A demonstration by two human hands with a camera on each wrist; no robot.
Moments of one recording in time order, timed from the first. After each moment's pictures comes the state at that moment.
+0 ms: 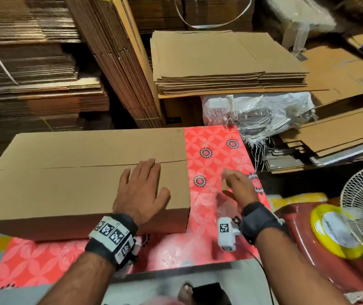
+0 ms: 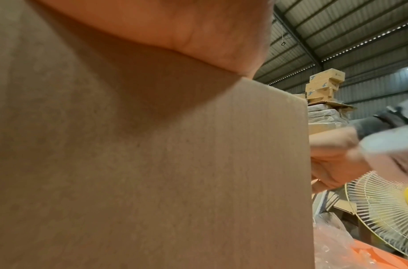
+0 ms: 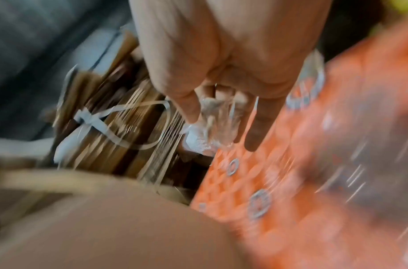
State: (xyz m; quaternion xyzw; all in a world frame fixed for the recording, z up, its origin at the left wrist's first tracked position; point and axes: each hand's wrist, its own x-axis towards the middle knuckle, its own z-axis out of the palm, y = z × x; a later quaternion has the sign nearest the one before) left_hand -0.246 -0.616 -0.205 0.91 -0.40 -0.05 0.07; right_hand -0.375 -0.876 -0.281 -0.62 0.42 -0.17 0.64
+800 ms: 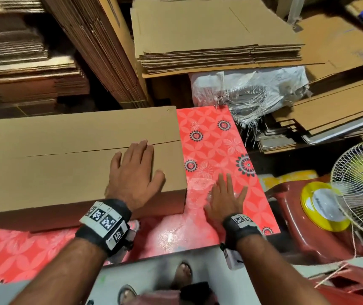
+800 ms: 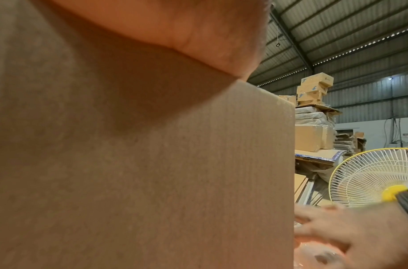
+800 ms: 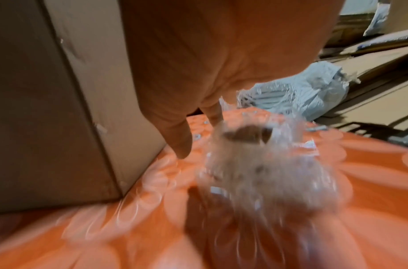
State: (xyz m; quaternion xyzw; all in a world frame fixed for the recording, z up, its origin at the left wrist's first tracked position) left_hand -0.245 -0.642 -0.208 0.91 -0.40 -0.03 0.06; right_hand -0.415 -0.837 -0.355 -0.92 0.33 0.20 0.06
